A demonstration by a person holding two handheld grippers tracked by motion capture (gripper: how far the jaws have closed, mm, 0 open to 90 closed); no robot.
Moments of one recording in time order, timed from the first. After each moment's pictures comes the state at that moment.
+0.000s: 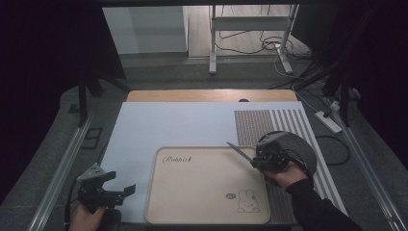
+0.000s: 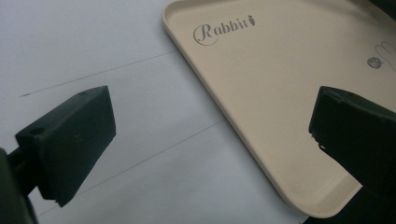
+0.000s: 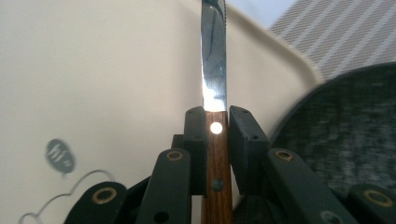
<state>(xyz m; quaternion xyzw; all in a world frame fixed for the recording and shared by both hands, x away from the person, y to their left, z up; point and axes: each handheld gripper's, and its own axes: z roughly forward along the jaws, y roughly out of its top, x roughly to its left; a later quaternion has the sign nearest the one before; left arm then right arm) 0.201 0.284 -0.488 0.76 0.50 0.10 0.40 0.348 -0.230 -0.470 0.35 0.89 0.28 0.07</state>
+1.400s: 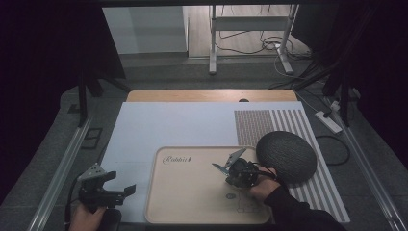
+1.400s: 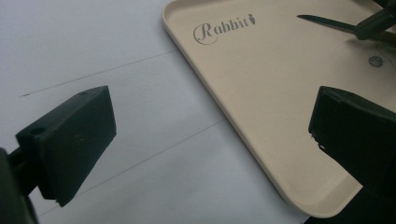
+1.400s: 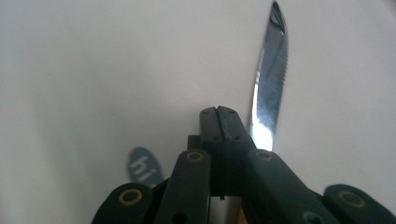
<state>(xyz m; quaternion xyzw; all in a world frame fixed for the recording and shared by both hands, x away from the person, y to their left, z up) 0.202 0.284 -0.488 0.76 0.50 0.10 0.40 0.314 -0.147 -0.498 0.20 0.95 0.22 0.04</state>
